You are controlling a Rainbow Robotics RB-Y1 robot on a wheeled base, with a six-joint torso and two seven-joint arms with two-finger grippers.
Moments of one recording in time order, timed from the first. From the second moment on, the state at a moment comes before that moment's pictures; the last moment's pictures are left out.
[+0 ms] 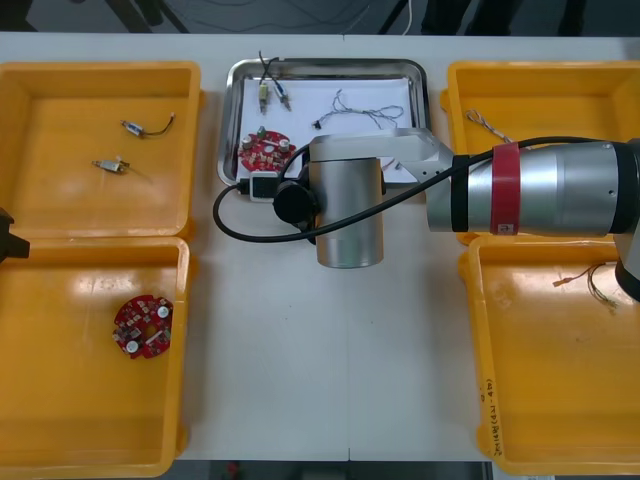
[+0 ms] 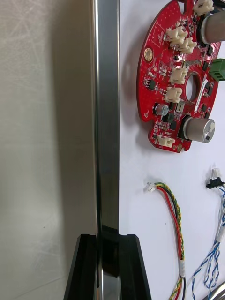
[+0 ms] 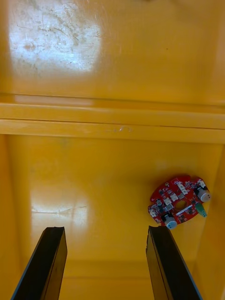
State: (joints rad) right arm -1.36 -0.47 1.46 -1.44 -0.47 1.06 1.48; left arm -0.17 0.80 0.39 -2.19 0.88 1.91 -1.21
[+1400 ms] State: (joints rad) right arm -1.37 -0.46 1.41 -1.39 -0.57 1.04 1.48; left arm -0.17 0.80 0.39 -2.19 0.88 1.91 -1.21
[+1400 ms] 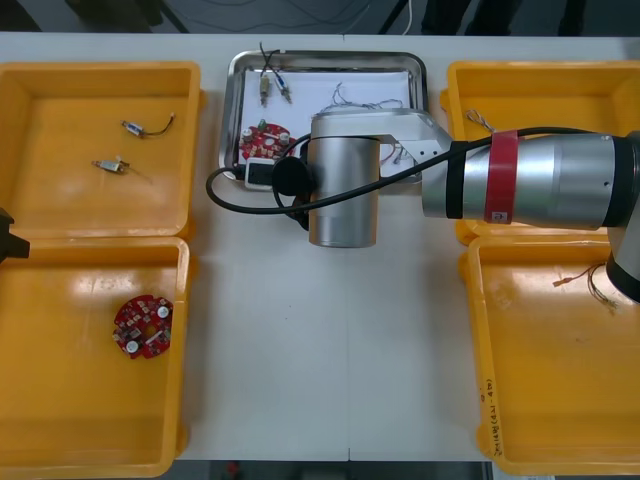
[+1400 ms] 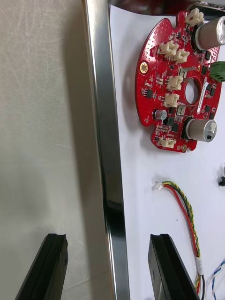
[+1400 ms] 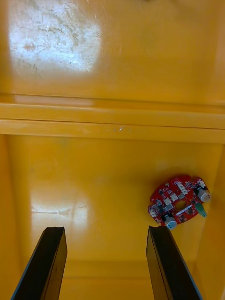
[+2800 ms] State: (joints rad) right arm -0.82 -0.51 0.58 -2.32 -0.58 1.92 1.41; left arm -0.17 0.80 0.39 -2.19 0.88 1.91 -1.21
